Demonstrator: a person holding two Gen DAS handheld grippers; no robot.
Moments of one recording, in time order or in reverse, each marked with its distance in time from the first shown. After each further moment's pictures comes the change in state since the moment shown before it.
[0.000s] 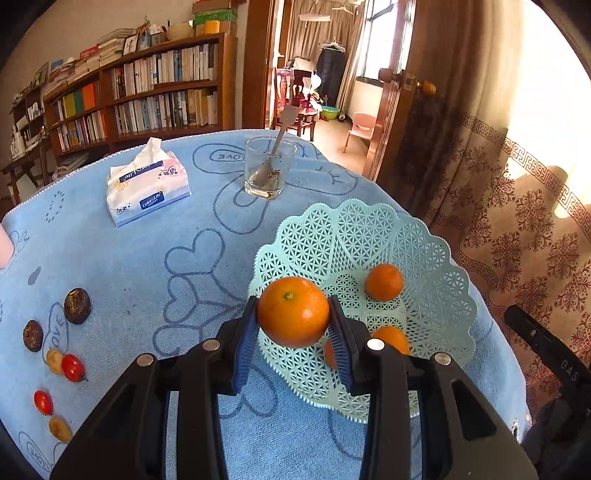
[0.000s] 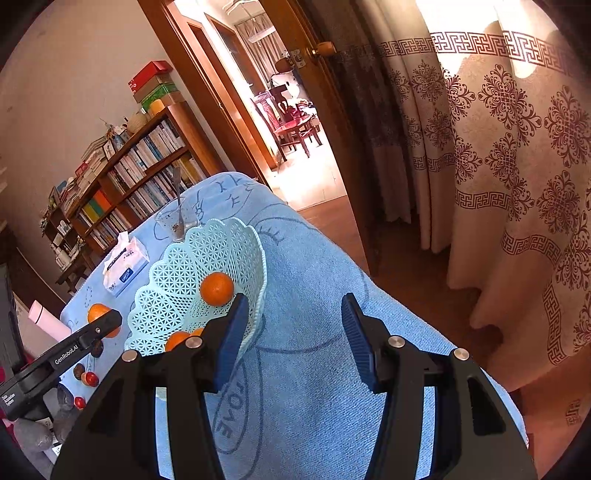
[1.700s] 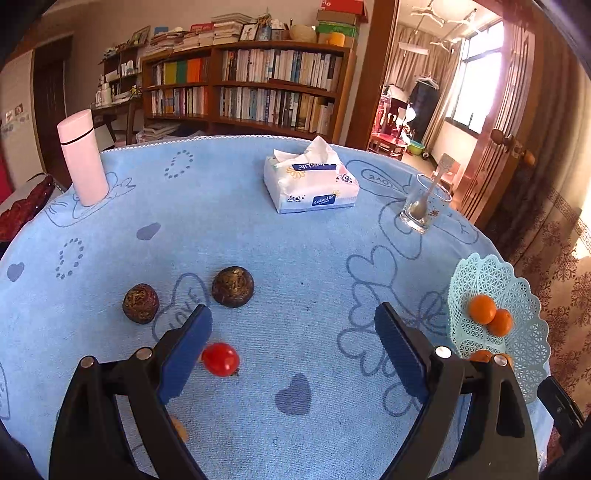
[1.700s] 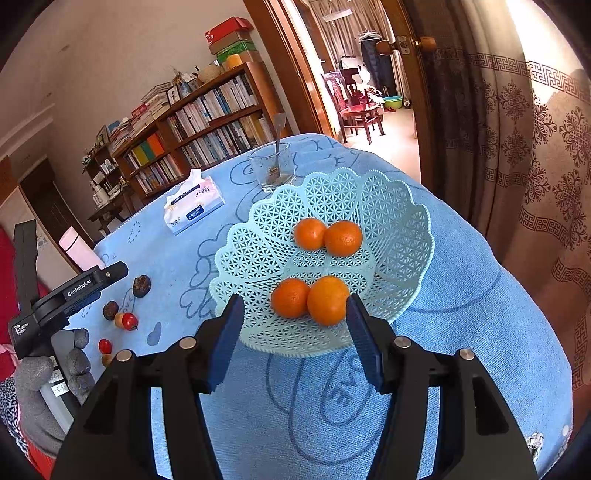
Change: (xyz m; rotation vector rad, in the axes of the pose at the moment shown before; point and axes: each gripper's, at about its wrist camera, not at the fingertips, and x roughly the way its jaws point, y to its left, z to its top) left arm -0.055 0.159 -0.029 -0.295 -0.078 0.249; right arm 0.009 0.107 -0.043 -0.220 0.097 0.148
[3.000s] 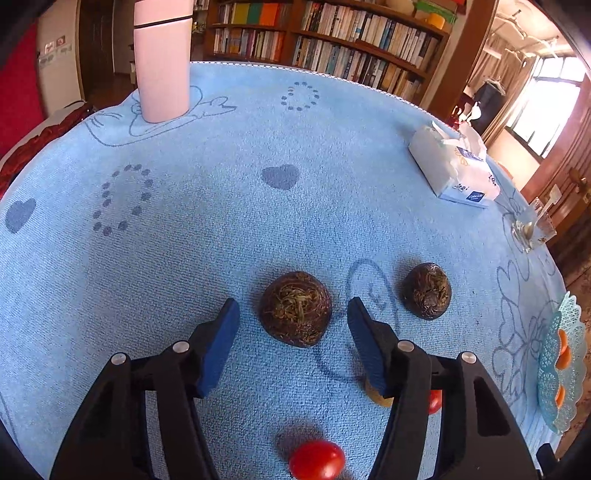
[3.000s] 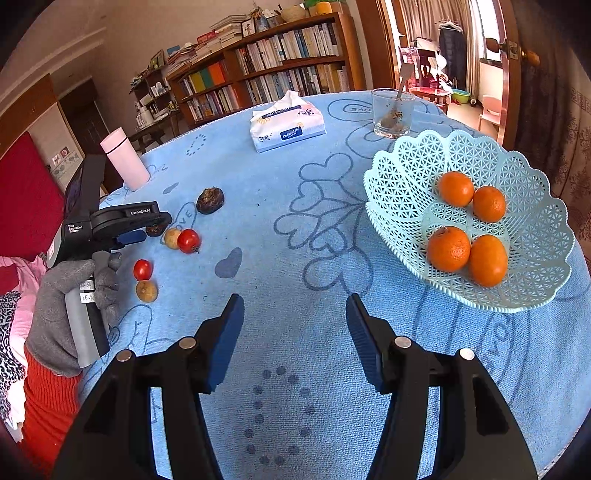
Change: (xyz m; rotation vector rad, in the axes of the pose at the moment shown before) left arm 0.069 0.142 -0.002 -0.194 0.168 0.102; right arm 0.043 0.112 -0.048 -0.252 0.190 0.108
